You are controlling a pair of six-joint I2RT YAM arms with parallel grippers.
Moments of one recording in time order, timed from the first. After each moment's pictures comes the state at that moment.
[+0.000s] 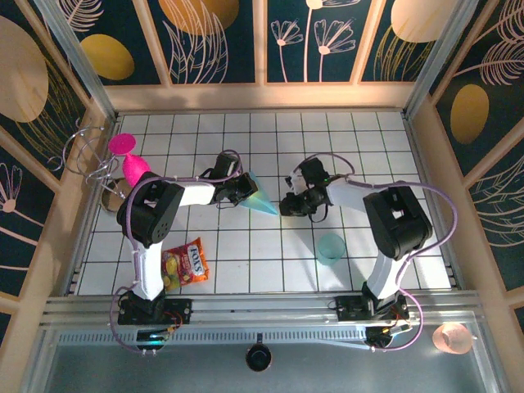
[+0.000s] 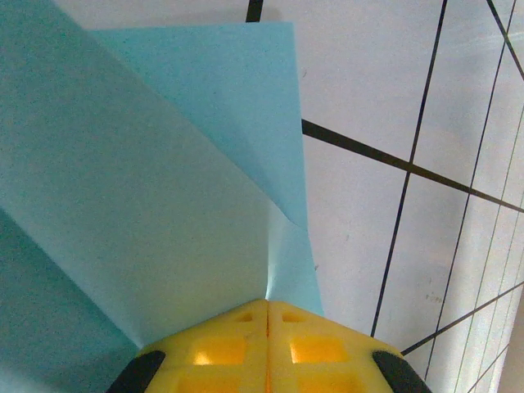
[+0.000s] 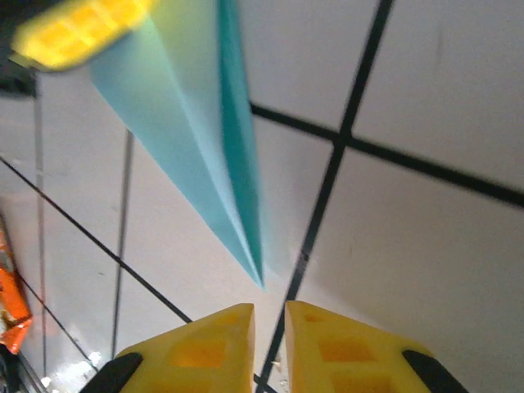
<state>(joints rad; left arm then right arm) -0.50 2.02 1.08 0.09 0.35 -1.00 0.48 1.77 0.97 -0.33 -0.55 0.32</state>
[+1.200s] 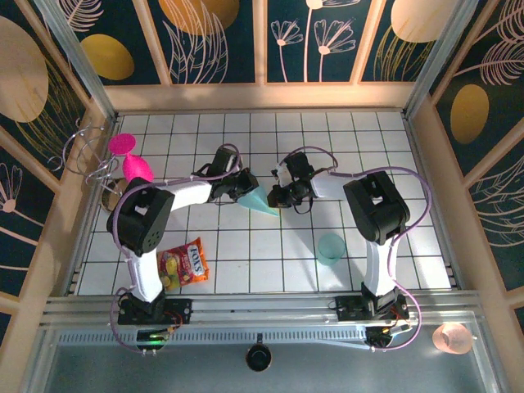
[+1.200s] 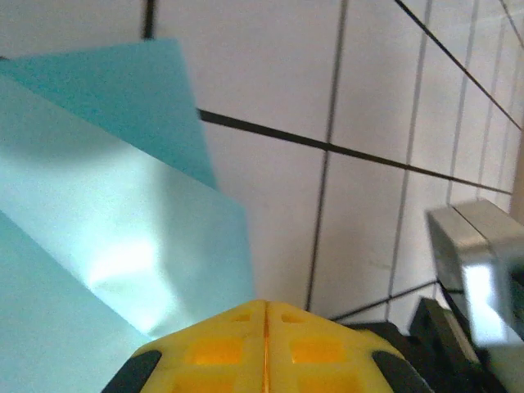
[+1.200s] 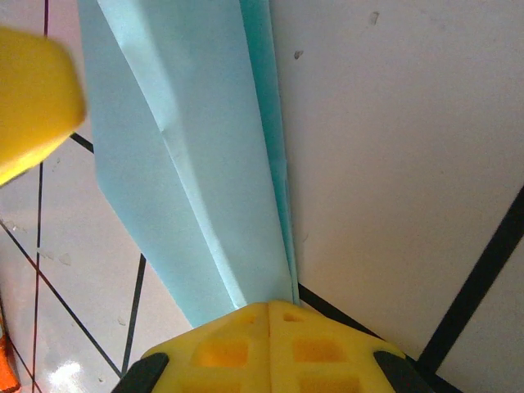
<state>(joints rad) -0.52 1.90 1.08 0.02 0.35 -0.95 0.54 1.98 1.14 -0.25 -0.53 0.34</state>
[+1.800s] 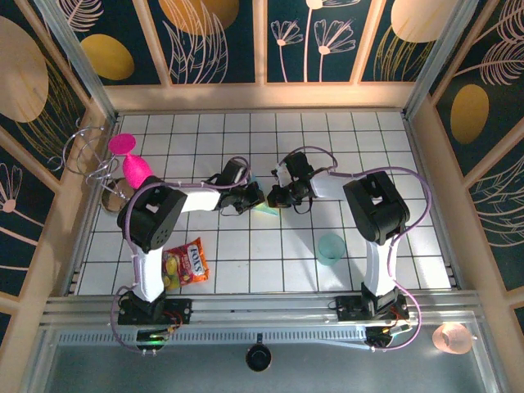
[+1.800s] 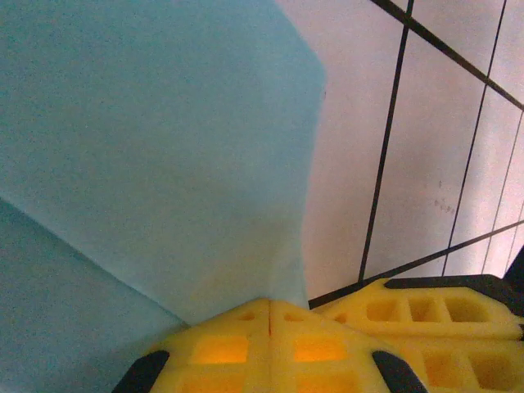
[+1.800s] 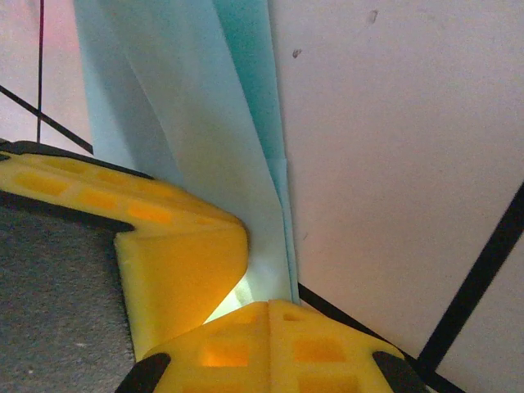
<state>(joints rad) -0.58 1.98 1.05 0.04 0.38 -0.97 0.54 1.98 1.15 -0.27 -0.52 0.34</state>
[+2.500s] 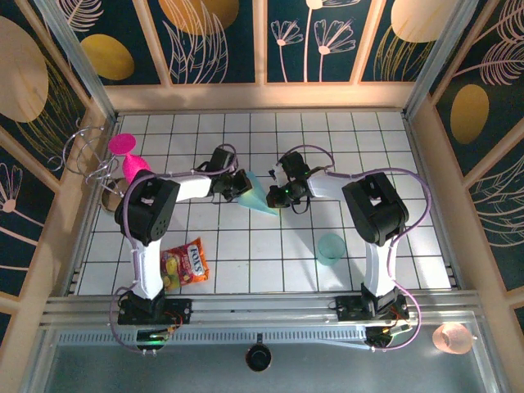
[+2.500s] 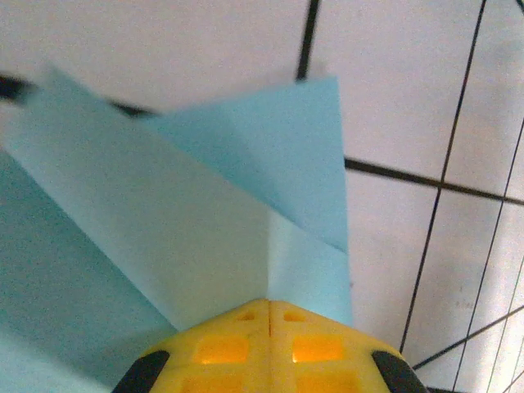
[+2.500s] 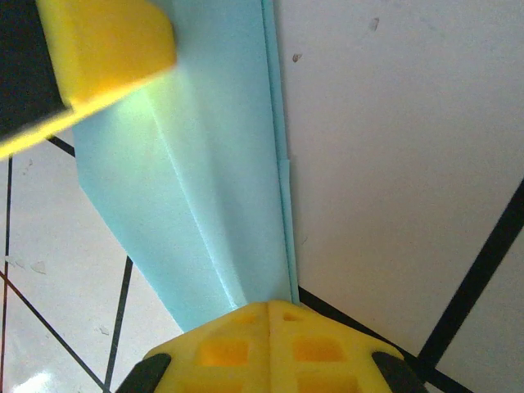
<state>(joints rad) -0.44 2.03 1.16 -0.06 0.36 -0.89 0.56 1.98 1.17 -0.31 -0.43 0.33</state>
